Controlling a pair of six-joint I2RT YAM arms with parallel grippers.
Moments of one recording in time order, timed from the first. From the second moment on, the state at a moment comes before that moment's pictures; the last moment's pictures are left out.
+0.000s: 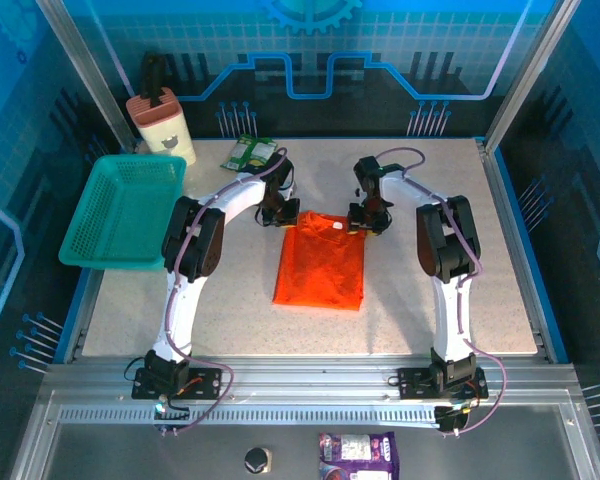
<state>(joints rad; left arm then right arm) -0.37 2.30 1.82 -0.82 0.28 -0.40 0.30 2.19 1.68 -0.97 -0.13 0.36</state>
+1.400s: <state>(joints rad) -0.34 2.12 1.69 -0.70 0.30 -0.43 0.28 1.94 1.54 -0.76 -0.19 0.34</state>
